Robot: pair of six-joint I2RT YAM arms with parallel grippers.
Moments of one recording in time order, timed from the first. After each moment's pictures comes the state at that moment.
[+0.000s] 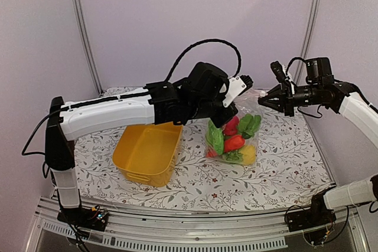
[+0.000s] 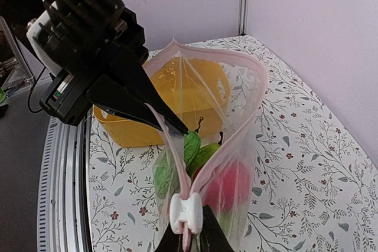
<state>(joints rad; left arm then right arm) -1.15 1.95 1.85 -0.41 -0.33 0.23 0.27 1.21 1.16 -0.56 -0.92 -0.48</state>
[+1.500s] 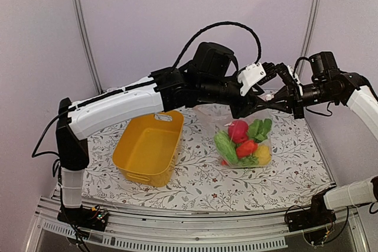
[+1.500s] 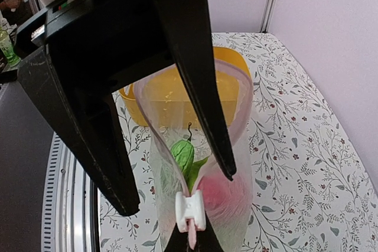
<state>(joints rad) -1.14 2.07 2.15 -0.41 0.15 0.34 0.27 1.20 1.30 -0.89 -0.94 -0.74</state>
